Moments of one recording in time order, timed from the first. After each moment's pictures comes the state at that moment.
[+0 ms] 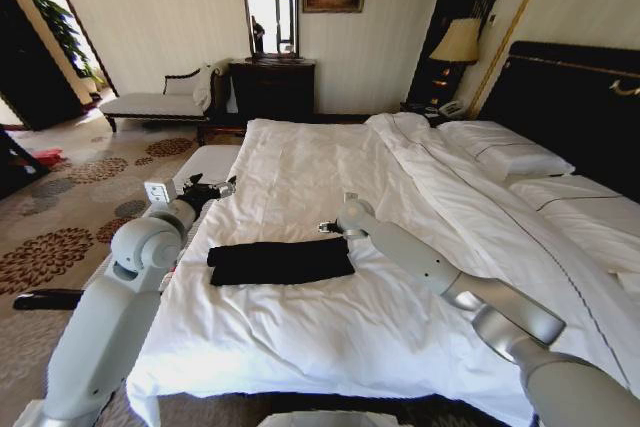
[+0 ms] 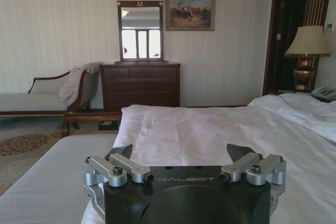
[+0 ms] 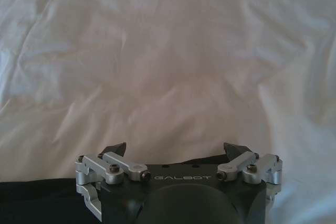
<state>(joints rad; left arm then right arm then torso) 0.85 -0.96 -0.49 -2.10 -0.80 0.72 -0.31 -0.18 1.15 -0.47 1.39 1.81 -0.65 1.06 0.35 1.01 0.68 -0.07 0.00</state>
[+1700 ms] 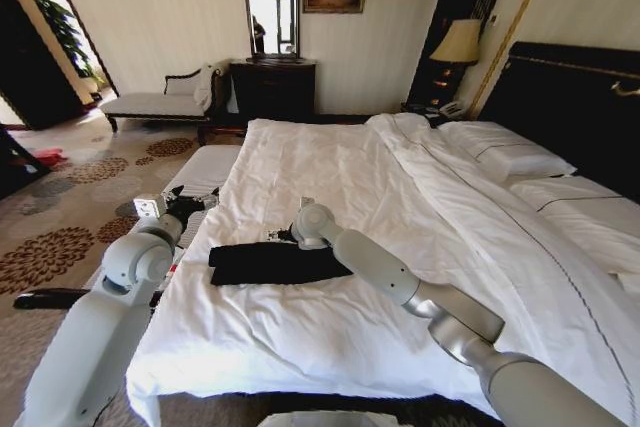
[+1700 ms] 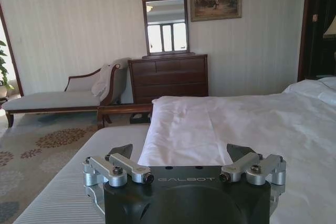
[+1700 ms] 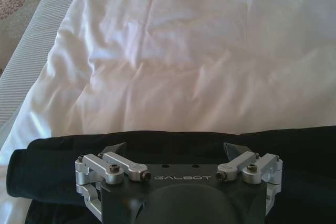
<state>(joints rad) 0.97 -0.93 -0.56 -2.09 -0.71 0.66 -0.31 -0.24 1.35 -0.44 1.45 1.82 -0.62 1.06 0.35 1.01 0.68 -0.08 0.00</state>
